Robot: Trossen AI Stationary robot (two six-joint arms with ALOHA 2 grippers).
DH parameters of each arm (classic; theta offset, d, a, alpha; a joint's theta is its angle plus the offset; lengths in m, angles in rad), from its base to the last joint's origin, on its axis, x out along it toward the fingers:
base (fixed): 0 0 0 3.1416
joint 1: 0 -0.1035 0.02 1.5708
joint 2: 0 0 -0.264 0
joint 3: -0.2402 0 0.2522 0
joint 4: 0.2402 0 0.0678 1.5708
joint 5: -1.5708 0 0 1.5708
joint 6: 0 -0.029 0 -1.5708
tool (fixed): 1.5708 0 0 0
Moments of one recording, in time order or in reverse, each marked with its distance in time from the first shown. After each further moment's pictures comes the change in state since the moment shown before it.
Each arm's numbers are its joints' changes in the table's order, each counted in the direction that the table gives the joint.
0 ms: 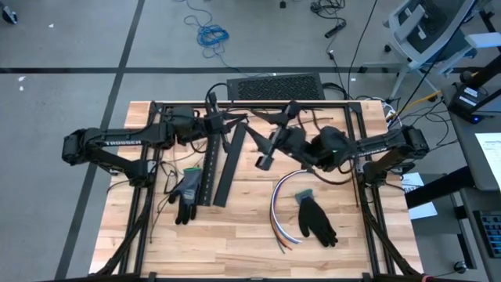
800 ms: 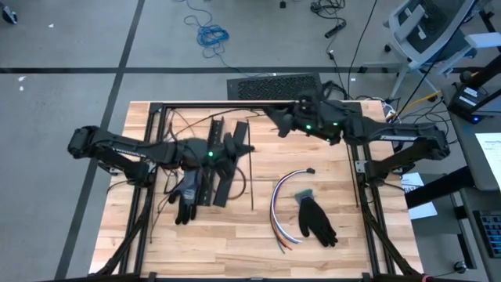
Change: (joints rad) left arm 0.314 0.085 0.001 0.098 0.259 -1.115; right arm 0.210 -0.237 0.000 0.918 0.048 -1.167
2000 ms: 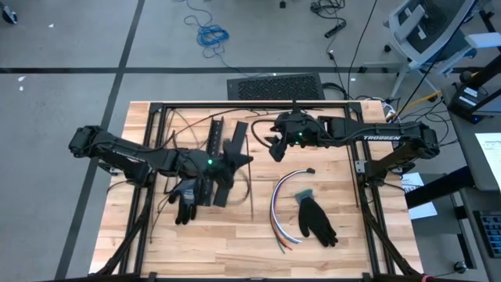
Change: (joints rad) left arm 0.068 0.012 0.000 0.023 0.069 0.320; right arm 0.029 0.113 0.000 0.483 0.080 0.366
